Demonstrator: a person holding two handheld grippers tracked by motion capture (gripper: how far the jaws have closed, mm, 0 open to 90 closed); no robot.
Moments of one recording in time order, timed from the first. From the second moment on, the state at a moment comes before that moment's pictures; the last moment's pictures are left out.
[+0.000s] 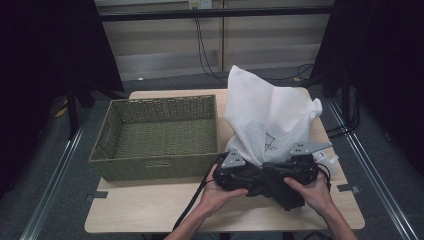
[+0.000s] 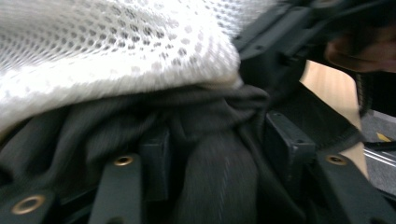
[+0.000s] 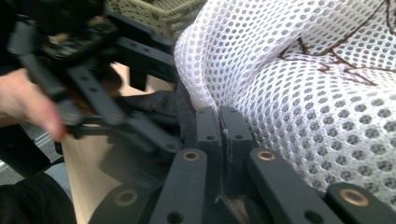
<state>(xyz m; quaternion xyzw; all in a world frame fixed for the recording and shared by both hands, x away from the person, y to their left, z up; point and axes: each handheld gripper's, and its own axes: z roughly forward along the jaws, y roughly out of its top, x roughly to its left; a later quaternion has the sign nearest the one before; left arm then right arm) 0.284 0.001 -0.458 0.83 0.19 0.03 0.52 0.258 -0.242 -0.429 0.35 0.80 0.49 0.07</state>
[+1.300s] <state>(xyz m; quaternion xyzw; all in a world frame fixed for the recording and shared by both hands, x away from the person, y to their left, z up) 0.292 0.004 -0.490 0.84 0.22 0.00 0.49 0.245 -0.221 -0.478 0.29 0.84 0.44 0.07</state>
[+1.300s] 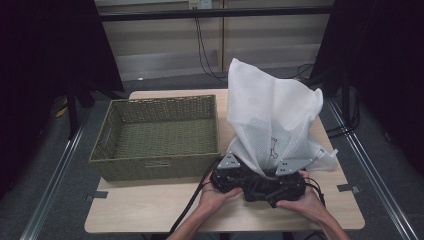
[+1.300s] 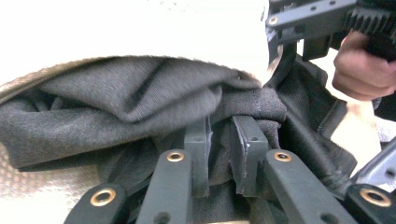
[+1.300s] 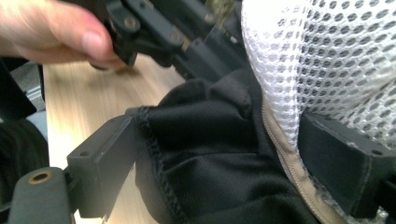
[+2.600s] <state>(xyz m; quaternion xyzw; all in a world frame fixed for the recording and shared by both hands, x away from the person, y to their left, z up) 0.291 0.066 -0.484 0.83 0.22 0.02 0.51 0.242 -0.246 -0.437 0.32 0.81 0.48 0.13</state>
